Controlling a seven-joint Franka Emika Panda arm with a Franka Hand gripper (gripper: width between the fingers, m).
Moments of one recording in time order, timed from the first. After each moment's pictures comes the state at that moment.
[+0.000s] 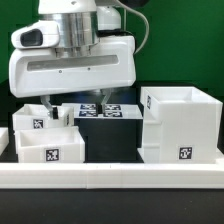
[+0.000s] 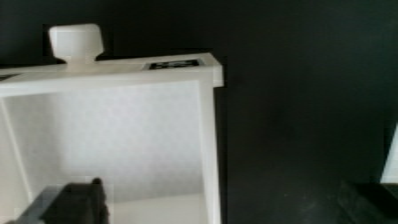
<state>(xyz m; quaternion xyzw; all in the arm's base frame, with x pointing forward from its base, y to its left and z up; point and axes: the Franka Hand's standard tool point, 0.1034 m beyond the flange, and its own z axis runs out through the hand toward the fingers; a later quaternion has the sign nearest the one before) 0.554 -0.074 0.069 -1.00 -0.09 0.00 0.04</state>
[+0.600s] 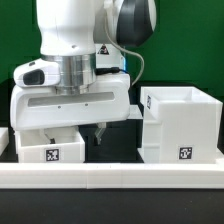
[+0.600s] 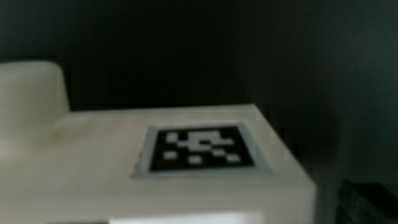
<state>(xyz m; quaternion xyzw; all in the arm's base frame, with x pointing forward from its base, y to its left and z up) 0.545 -0.082 0.007 -0.99 -0.10 0.00 0.02</state>
